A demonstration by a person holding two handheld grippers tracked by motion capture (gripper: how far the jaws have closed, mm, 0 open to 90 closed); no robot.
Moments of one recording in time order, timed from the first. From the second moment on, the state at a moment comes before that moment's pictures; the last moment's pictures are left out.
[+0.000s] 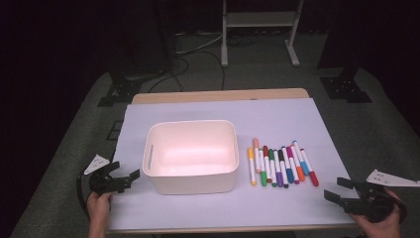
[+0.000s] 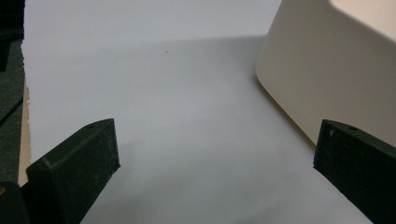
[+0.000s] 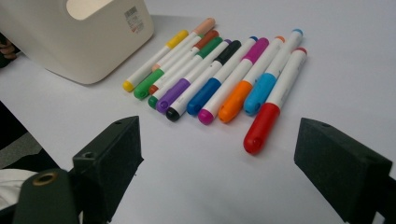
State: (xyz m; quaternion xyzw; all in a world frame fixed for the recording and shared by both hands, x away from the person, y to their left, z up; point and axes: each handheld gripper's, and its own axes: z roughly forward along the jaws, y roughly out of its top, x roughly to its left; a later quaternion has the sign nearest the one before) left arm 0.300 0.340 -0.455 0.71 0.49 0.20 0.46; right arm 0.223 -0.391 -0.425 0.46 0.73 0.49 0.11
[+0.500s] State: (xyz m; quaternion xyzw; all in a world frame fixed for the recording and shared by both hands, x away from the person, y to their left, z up) left arm 0.300 0.337 -0.455 0.71 0.49 0.21 0.46; right arm 0.265 -0.370 -0.415 0.45 0.76 0.46 0.09
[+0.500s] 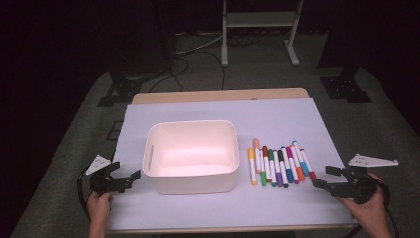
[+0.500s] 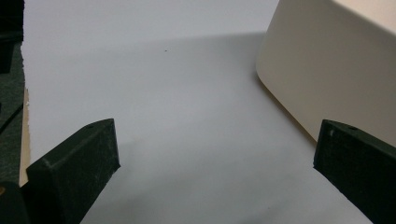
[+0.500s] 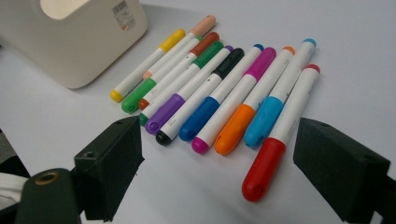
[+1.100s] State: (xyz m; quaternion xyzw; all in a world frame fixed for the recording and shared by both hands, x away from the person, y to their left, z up) left arm 0.300 0.337 -0.455 0.71 0.49 0.21 0.46; right arm 0.323 -0.358 -0.422 0.50 0.78 0.36 0.09
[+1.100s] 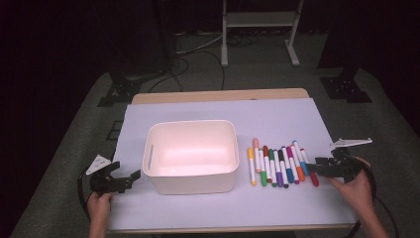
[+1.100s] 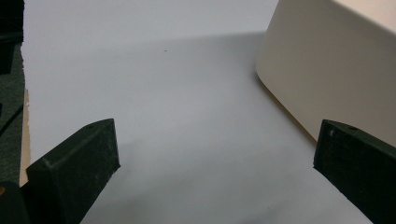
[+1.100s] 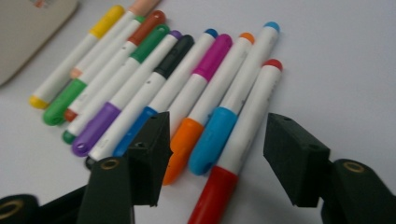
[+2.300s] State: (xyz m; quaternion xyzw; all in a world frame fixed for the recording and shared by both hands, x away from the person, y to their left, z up) left arm 0.299 0.337 -0.454 0.71 0.49 0.21 0.46; right arm 0.345 -0.356 -0.430 0.56 0.78 0.27 0.12
